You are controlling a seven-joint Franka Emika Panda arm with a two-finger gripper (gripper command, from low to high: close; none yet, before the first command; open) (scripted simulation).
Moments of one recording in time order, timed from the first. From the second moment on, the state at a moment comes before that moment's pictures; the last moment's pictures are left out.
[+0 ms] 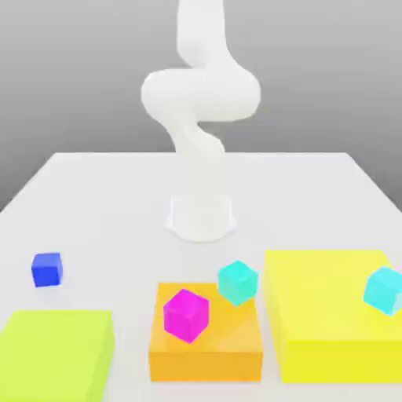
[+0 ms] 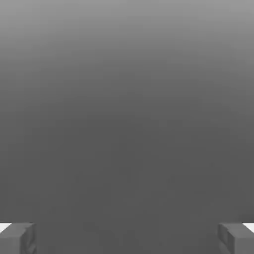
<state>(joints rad) -0.03 -0.72 -0.07 -2.35 0.03 2.35 0.82</state>
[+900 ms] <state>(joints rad) -0.49 0.16 -0.45 -2.76 0.27 2.91 0.99</state>
